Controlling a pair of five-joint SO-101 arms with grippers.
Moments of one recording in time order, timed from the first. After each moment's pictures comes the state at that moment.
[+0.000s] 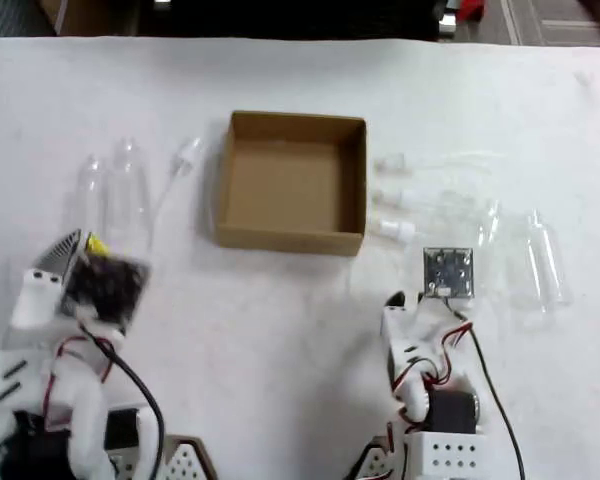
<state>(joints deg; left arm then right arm) -13.8 -82.7 45.4 73.9 -26.5 -1.7 -102.5 96.2 57.8 2.8</state>
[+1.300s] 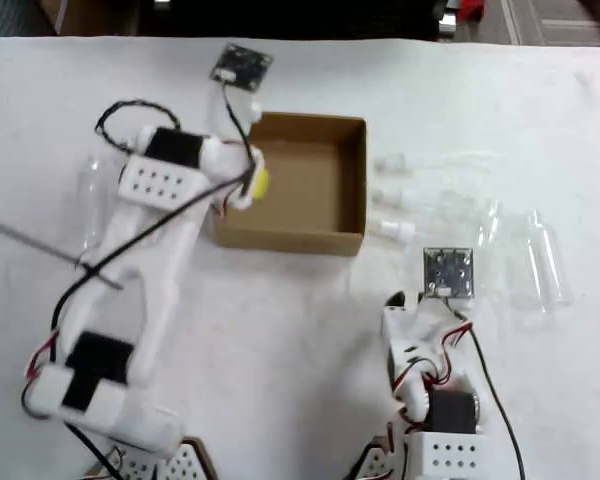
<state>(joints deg) 9.5 5.1 -3.9 73.0 -1.0 -1.7 -102.5 96.2 57.8 2.8</state>
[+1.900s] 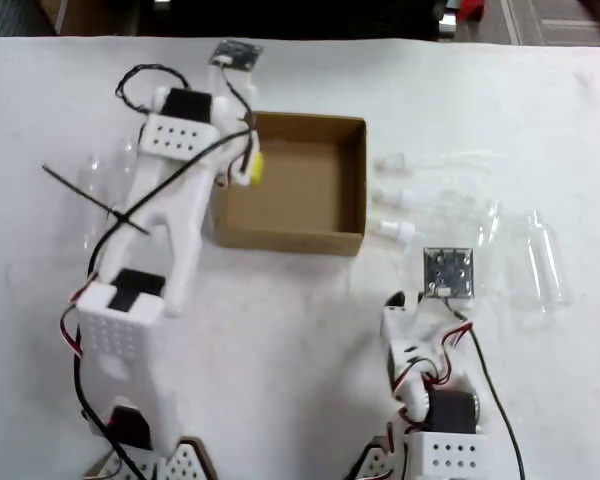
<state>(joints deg) 6.4 30.3 -34.4 88.8 1.0 -1.7 -102.5 96.2 57.8 2.8</state>
